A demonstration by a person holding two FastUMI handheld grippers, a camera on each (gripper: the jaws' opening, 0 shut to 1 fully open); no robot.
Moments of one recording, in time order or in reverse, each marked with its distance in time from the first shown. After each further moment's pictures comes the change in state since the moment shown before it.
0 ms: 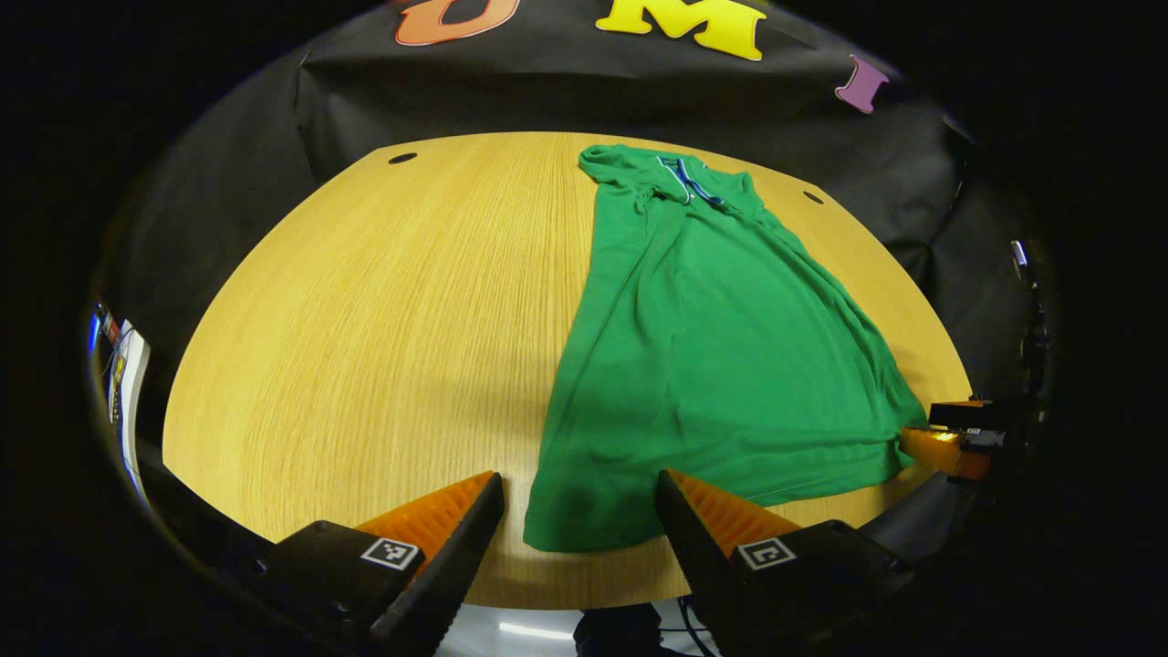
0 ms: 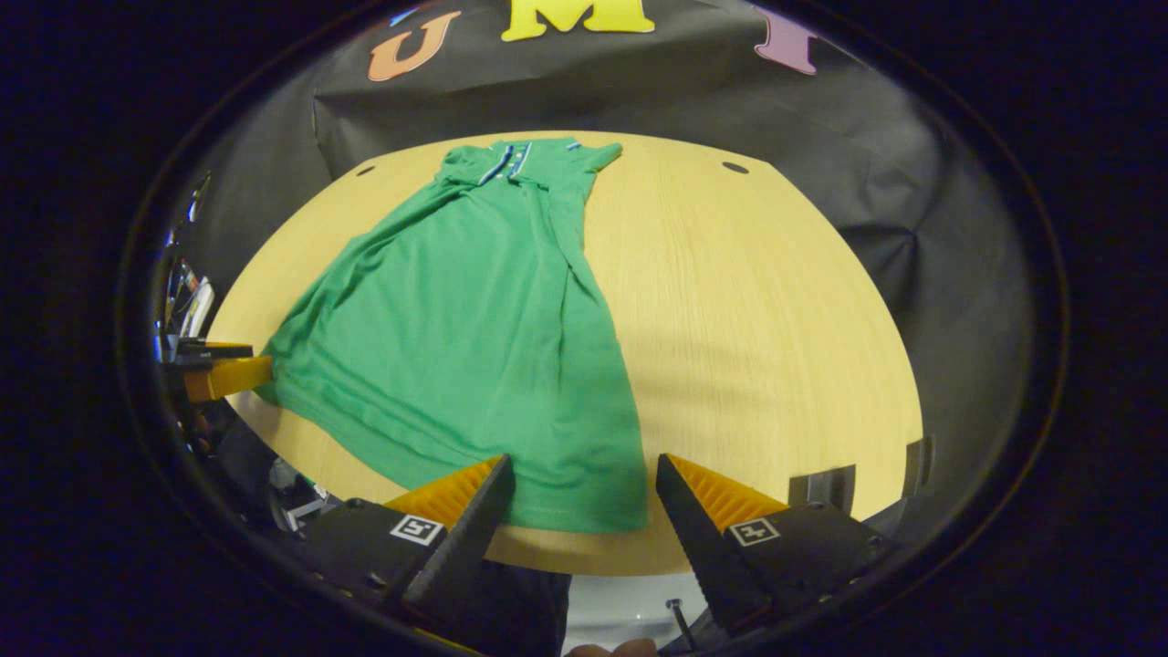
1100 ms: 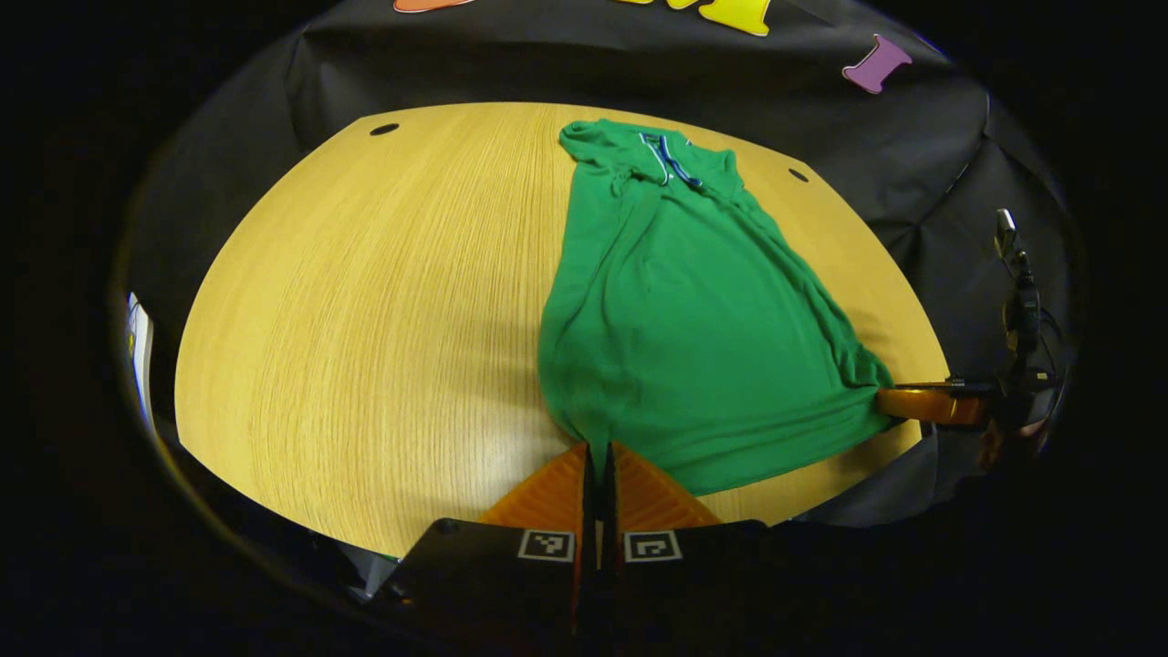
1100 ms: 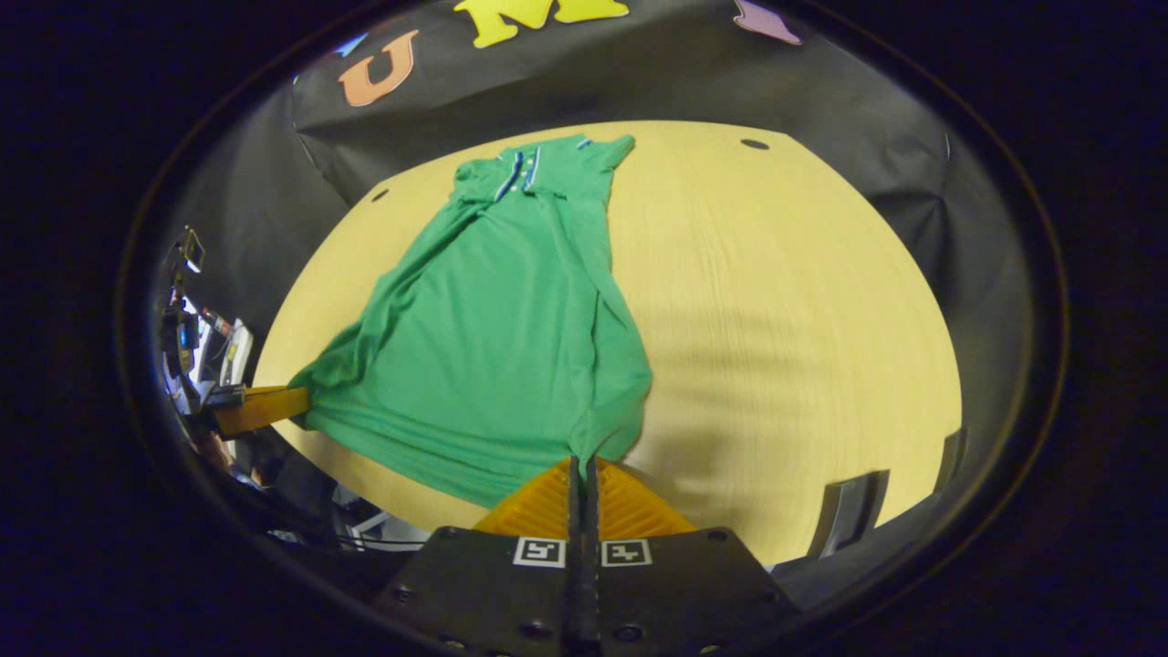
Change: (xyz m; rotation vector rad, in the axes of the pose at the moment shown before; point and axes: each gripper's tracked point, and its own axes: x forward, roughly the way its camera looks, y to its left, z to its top) left arm -0.025 -0.025 0.041 -0.003 -0.036 -0.142; right arm -0.022 0.023 0.048 0.103 0.037 0.162
